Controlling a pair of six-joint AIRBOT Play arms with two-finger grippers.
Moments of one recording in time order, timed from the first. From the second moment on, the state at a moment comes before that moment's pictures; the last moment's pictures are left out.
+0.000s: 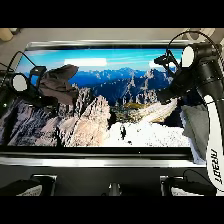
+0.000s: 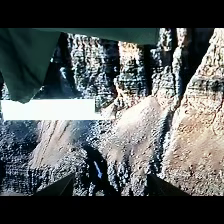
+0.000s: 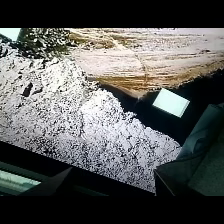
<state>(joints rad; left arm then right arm) -0.17 -1.27 1.33 1.65 -1.41 -1.67 0.20 -1.46 1.73 -1.66 1.75 1.27</state>
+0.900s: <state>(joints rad) -0.17 -1.27 1.33 1.65 -1.39 -1.67 0.20 -1.46 1.73 -1.66 1.75 1.27</state>
